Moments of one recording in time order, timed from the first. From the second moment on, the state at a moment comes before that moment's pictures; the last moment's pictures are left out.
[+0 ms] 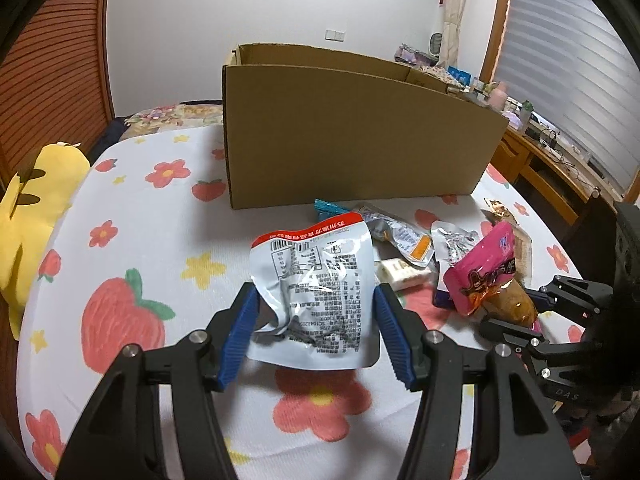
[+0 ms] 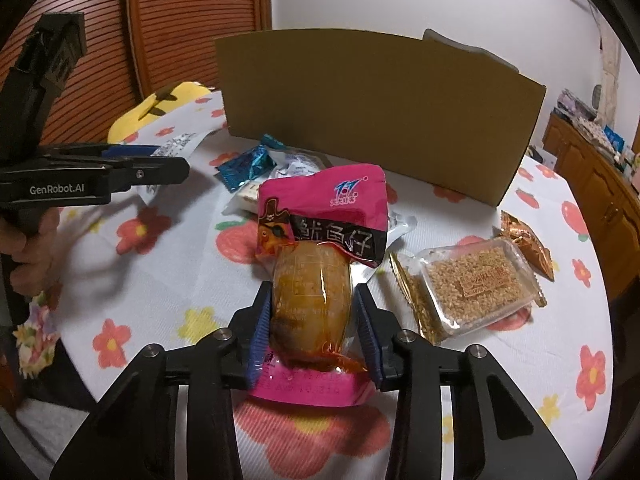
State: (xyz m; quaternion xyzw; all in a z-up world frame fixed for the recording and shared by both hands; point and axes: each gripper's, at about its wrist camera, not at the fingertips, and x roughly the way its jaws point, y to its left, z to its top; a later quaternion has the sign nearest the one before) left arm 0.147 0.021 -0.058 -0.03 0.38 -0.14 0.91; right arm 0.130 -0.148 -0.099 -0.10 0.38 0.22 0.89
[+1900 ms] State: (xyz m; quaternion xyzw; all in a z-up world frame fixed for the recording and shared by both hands) left arm 0.215 0.013 0.061 0.02 0.27 -0.13 0.95; right arm 0.175 -0.189 0.051 -0.11 0.24 0.16 0.95
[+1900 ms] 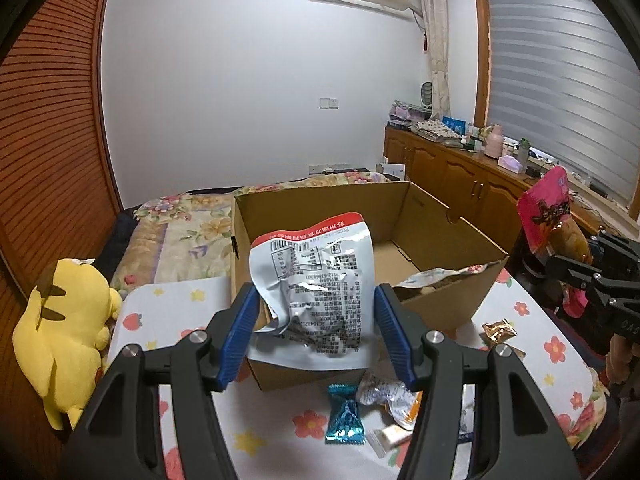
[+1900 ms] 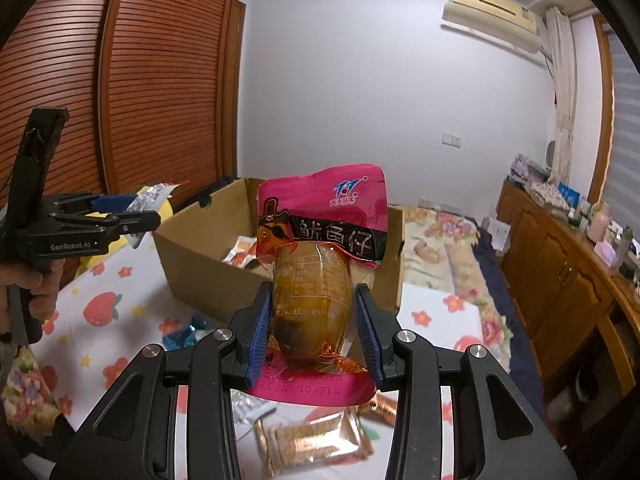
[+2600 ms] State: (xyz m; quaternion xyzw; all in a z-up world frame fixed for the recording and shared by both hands) left arm 0.276 0.008 0.056 0.03 0.30 -0.11 0.95; right arm 0.256 -0.173 0.033 -0.13 0.28 0.13 0.94
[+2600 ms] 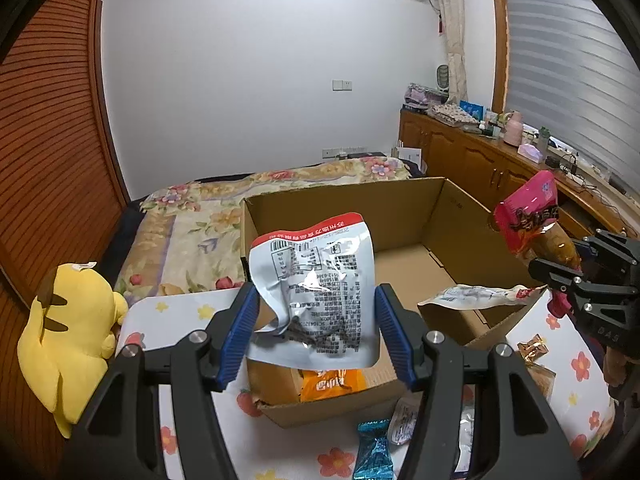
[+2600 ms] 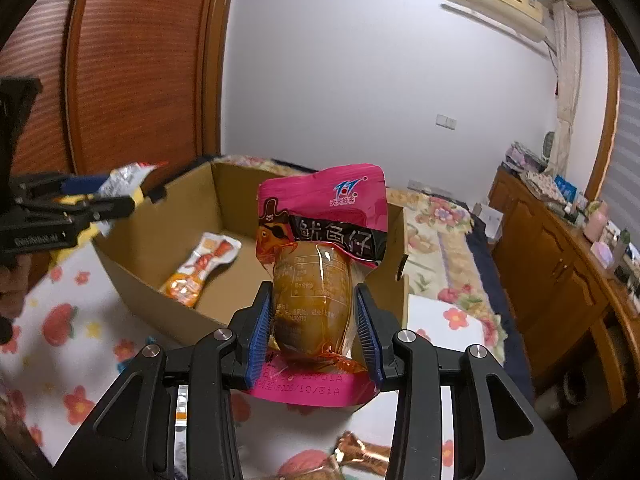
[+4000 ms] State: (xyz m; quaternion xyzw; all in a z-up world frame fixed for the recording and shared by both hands) left arm 0.274 -0.001 0.043 0.01 0.32 -0.14 0.94; right arm 0.288 -0.188 0.014 -0.02 0.33 0.17 0.93
